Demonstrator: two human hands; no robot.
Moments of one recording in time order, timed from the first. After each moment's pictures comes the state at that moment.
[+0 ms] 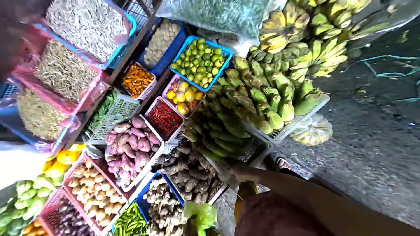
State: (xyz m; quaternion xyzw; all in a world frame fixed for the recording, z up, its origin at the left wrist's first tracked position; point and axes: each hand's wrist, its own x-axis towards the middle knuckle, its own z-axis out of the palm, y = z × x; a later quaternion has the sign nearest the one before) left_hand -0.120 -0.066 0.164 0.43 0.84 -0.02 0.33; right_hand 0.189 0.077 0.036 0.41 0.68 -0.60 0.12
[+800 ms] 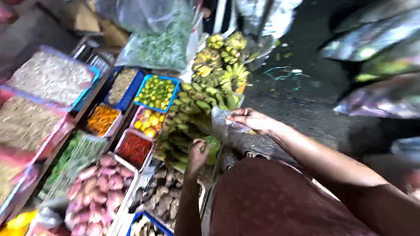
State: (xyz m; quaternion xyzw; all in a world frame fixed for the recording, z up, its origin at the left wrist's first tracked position) left_hand 0.158 0.089 0.237 0.81 0.38 0.10 0.43; right_hand 0.407 -0.011 0.314 0.60 0.31 -0.54 -0.50
